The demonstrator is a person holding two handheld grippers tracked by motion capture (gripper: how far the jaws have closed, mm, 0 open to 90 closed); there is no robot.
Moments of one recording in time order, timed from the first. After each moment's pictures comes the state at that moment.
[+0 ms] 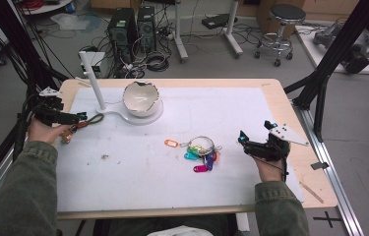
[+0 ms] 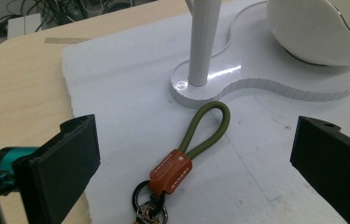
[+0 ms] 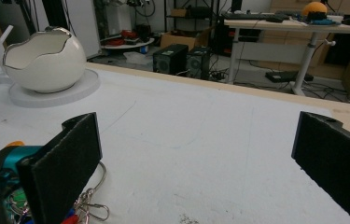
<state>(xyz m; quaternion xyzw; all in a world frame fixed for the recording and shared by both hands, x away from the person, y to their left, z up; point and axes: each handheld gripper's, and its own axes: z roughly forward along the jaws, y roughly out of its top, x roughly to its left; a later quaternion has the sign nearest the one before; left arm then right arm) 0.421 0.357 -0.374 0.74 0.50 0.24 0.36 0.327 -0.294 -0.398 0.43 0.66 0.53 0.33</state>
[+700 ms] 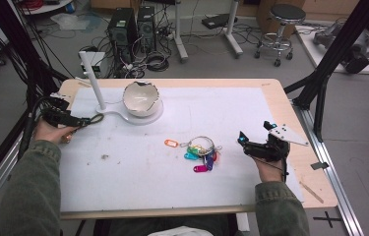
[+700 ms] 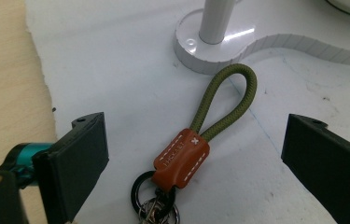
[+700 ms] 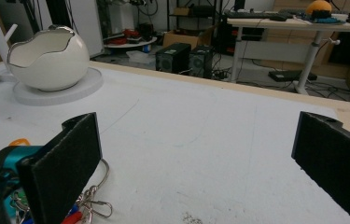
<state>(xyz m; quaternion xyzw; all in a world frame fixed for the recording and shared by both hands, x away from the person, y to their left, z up) 0.447 0.363 -0.409 0.77 0.52 0.19 0.32 0.326 -0.294 -0.399 0.43 0.66 0.53 0.33</state>
